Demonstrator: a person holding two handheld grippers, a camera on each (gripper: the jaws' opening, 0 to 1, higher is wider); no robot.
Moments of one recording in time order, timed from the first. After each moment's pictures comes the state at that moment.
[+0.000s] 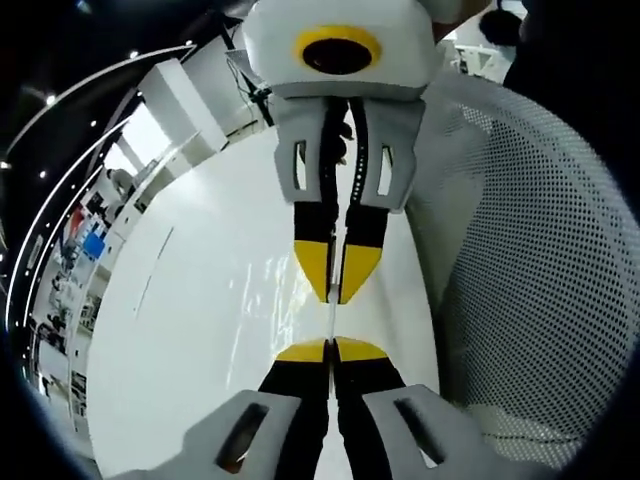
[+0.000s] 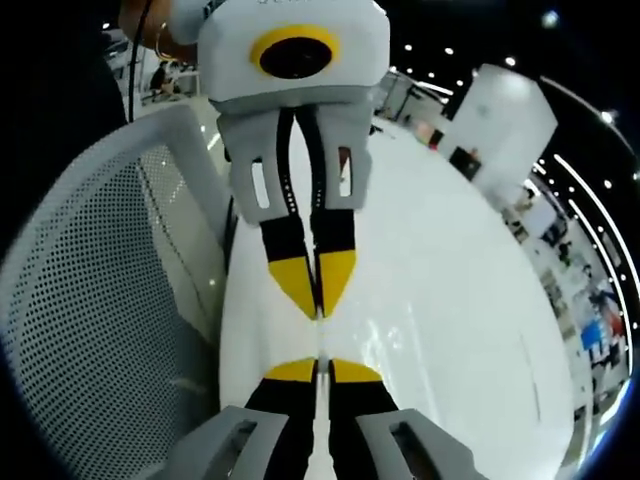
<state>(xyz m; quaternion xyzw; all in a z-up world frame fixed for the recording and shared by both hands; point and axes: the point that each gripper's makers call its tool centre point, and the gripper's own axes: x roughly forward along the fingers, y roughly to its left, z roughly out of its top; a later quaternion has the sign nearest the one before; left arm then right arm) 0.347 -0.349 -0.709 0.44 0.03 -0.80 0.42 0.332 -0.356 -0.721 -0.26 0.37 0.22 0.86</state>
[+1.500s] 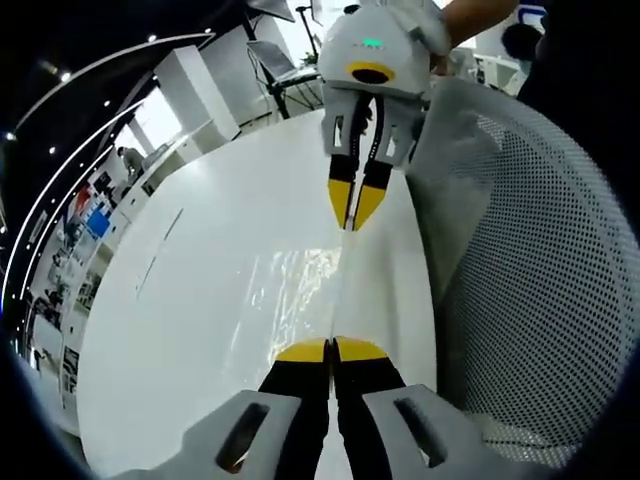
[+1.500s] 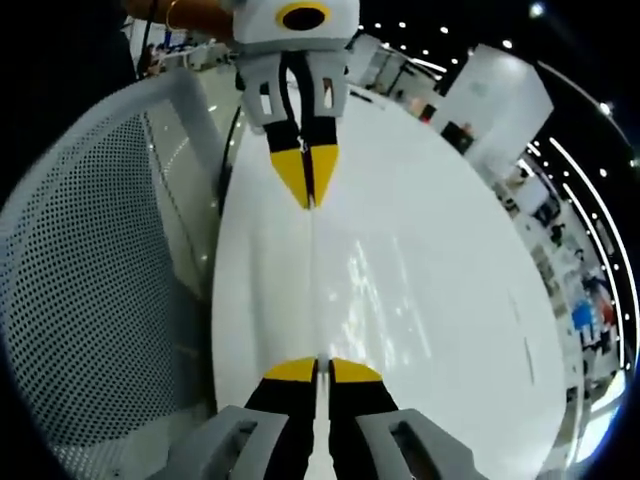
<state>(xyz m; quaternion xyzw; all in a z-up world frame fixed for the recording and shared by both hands) 0.358 -0.344 -0.708 0.42 0.06 -0.79 0.44 0.284 -0.404 -0.737 -0.28 0.42 0.19 0.84</state>
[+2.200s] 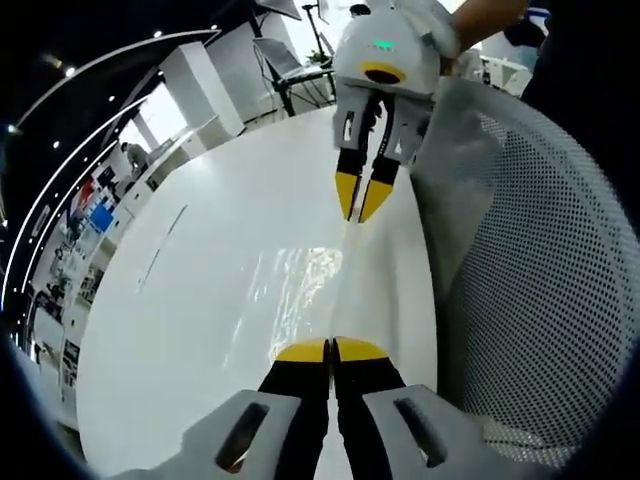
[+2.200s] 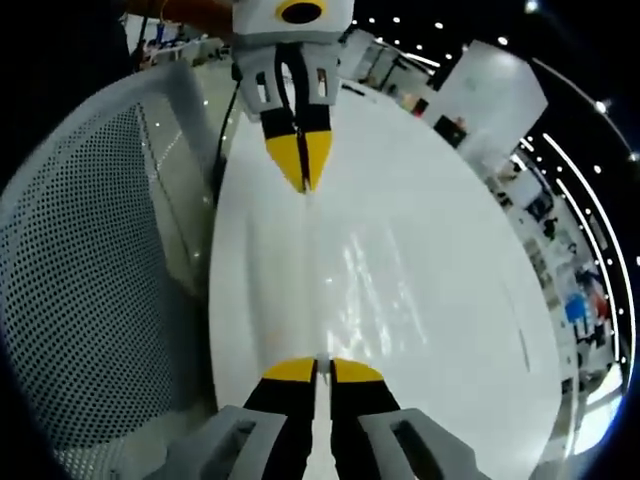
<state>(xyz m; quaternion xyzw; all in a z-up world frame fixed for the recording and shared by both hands) 0.361 -0.343 -0.707 0.42 0.06 -0.78 0.45 0.285 -0.401 -0.732 -0.26 0.40 0.16 0.86</state>
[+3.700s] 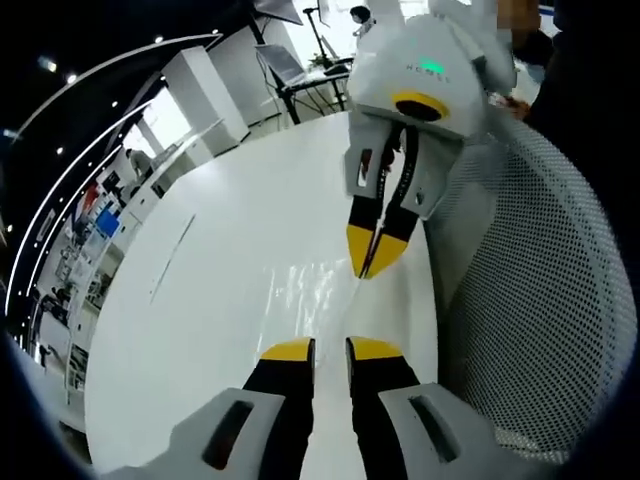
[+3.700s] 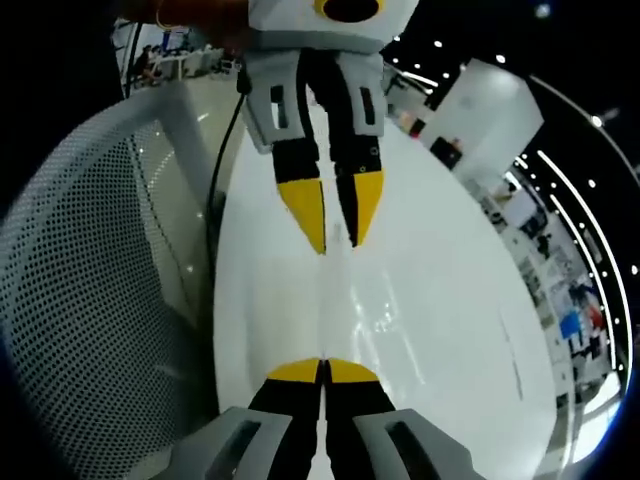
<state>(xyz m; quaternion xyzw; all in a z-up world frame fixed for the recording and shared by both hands) 0.359 -0.350 -0.673 0.42 0.05 -0.78 0.46 0.313 -0.369 -0.722 -0.29 0.38 0.17 0.86</state>
